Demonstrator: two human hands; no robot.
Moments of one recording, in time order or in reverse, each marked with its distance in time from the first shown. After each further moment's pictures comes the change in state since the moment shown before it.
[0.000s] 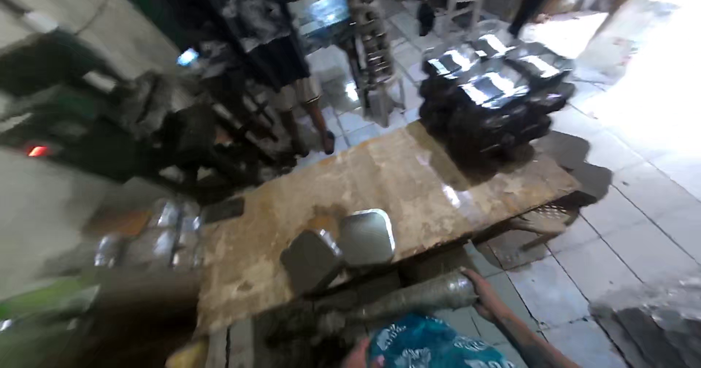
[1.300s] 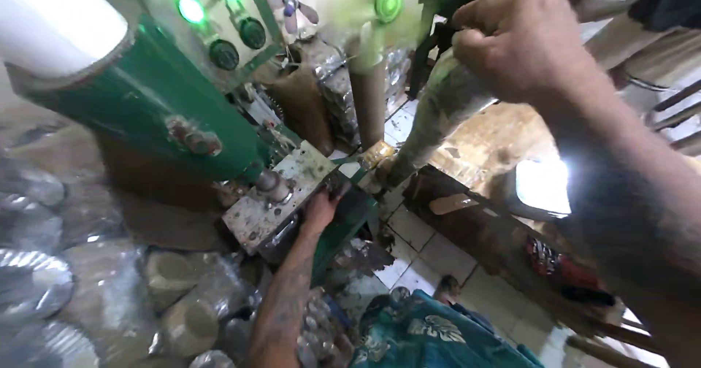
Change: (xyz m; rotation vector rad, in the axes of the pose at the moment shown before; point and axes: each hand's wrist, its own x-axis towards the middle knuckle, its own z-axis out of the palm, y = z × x) left_hand -0.282 -0.337 -0.100 -0.130 1.069 -0.597; right_hand -0.452 -0.068 0.585 -1.425 -0.942 -1.514
